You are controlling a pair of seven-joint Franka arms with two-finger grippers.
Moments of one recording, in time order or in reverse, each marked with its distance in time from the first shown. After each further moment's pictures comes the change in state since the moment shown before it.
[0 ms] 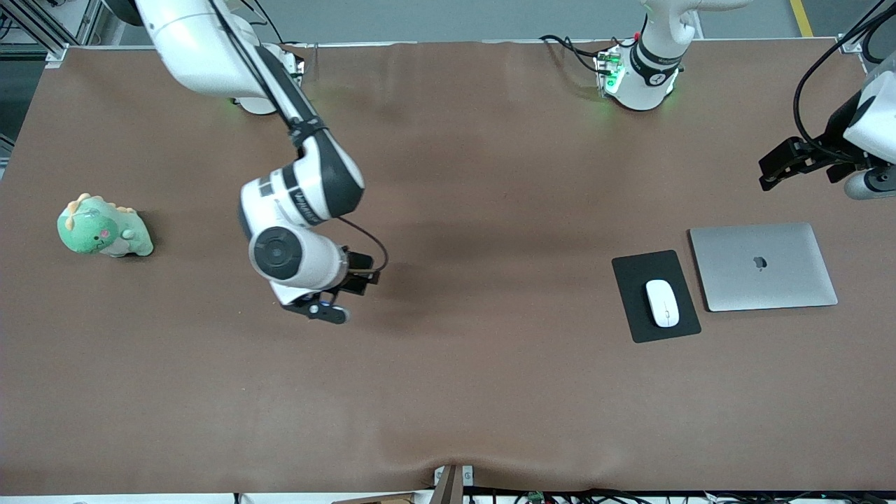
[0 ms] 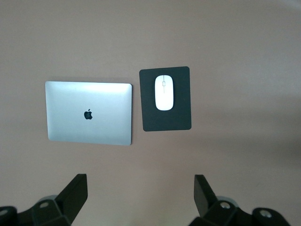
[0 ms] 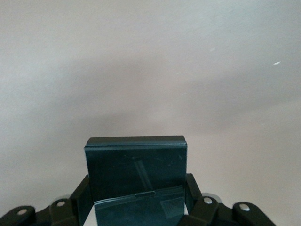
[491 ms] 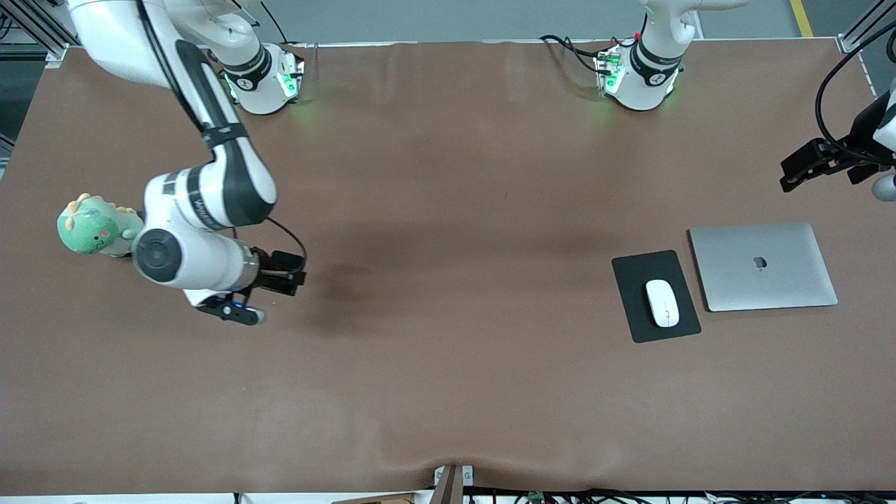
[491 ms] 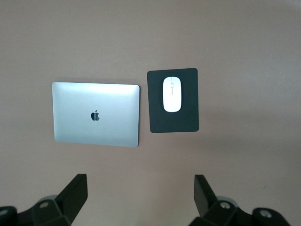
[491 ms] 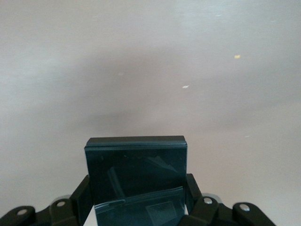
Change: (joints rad) left arm 0.026 -0.001 0.007 -0.005 0.000 0.009 0.021; right arm -0.209 -0.161 -0.005 -0.270 -0.001 0.079 -0.251
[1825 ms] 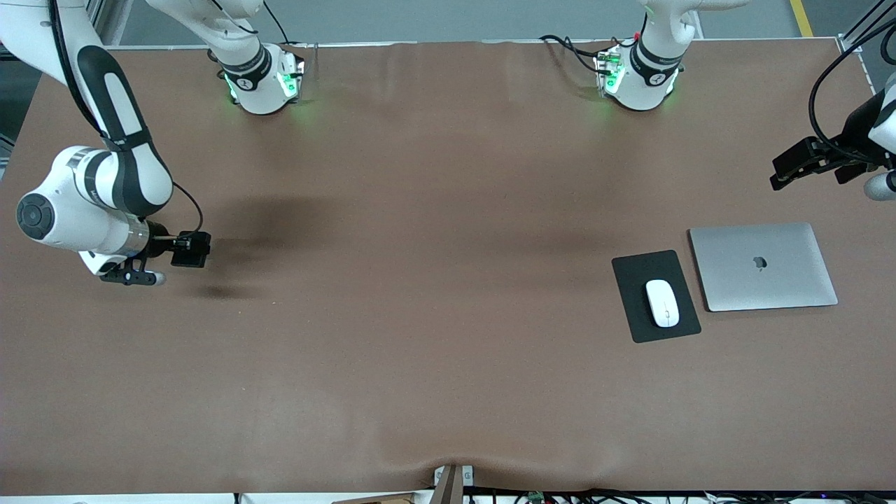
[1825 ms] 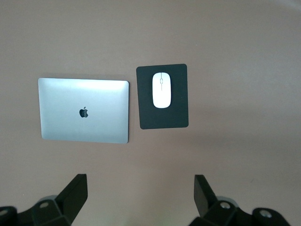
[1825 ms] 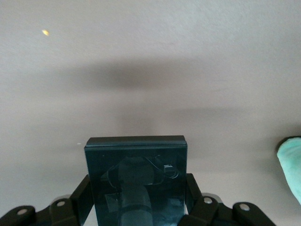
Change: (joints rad) left arm 0.001 -0.002 0.000 -0.004 -0.049 -0.011 0.000; right arm -0.370 -0.128 -0.005 -0.438 -0.085 0.313 -0.524
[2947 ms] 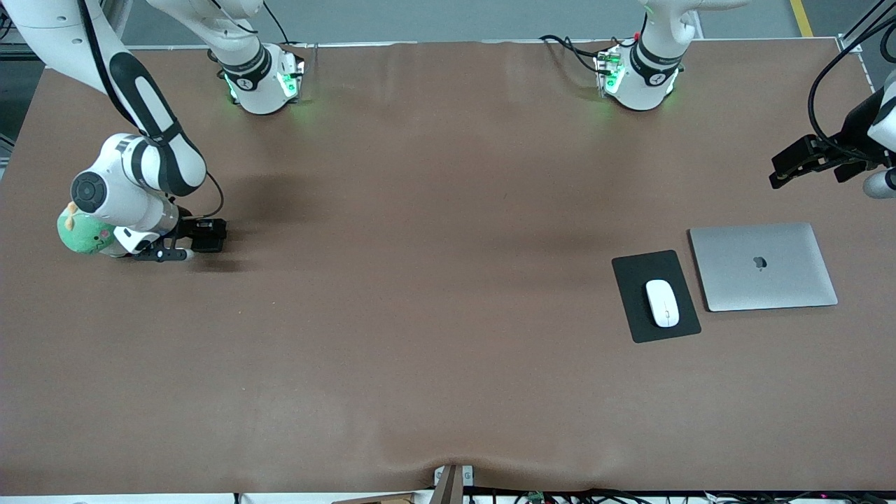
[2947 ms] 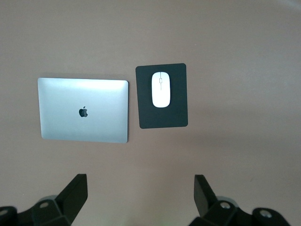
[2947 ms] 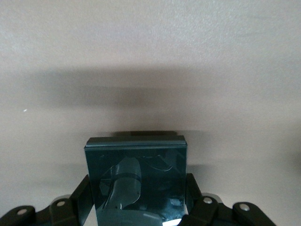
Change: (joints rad) left arm 0.000 -0.004 -0.003 0.000 -0.003 -0.003 0.000; right arm -0.003 0.003 0.005 -0.235 -0.038 0.274 -0.065
